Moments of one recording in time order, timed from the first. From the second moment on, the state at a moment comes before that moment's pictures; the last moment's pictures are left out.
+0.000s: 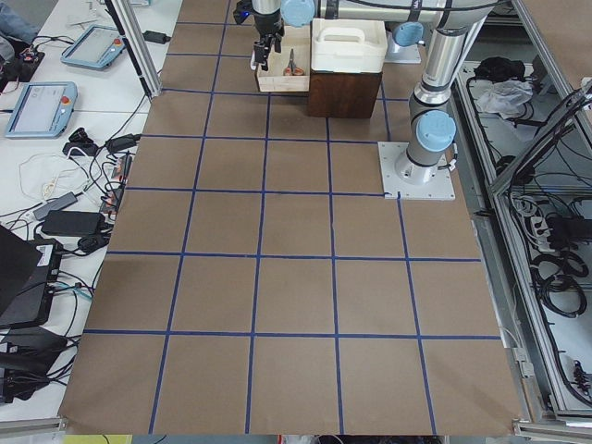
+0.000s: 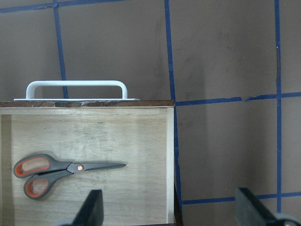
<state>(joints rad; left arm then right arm) -1.66 -1.68 -1.49 -1.58 1.55 0.20 1.62 -1.52 1.42 -1.50 -1.55 0.12</state>
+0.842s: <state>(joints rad) -1.63 -1.55 -1.51 -1.66 1.61 -0.09 1.61 -1.53 1.42 -1.49 -1.51 0.11</state>
